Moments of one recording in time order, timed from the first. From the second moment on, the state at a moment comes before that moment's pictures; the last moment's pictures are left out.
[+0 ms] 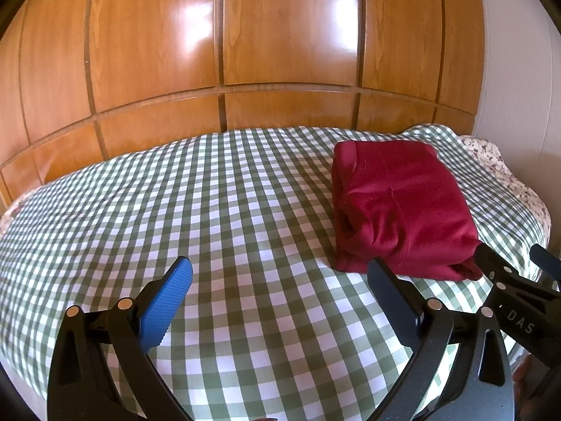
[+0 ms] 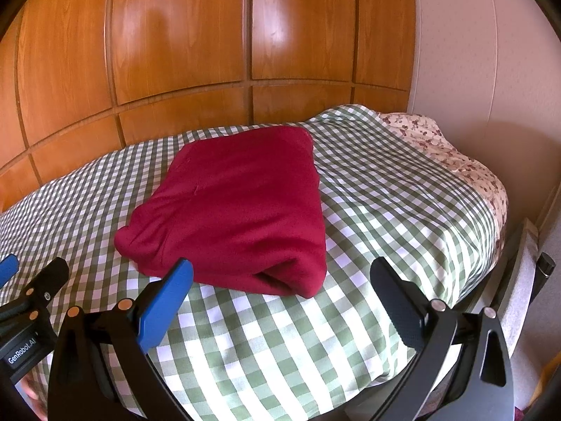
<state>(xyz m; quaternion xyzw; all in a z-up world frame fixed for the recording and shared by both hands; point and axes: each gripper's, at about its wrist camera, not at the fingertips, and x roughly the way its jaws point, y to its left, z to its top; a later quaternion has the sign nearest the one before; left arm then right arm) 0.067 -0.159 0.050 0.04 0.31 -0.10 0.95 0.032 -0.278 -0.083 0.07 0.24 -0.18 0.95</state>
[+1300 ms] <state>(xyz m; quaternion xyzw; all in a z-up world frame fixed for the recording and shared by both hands) 0.073 -0.168 0.040 0.04 0.32 -0.11 0.94 0.035 -0.284 -0.091 0.07 0.25 -0.18 0.95</state>
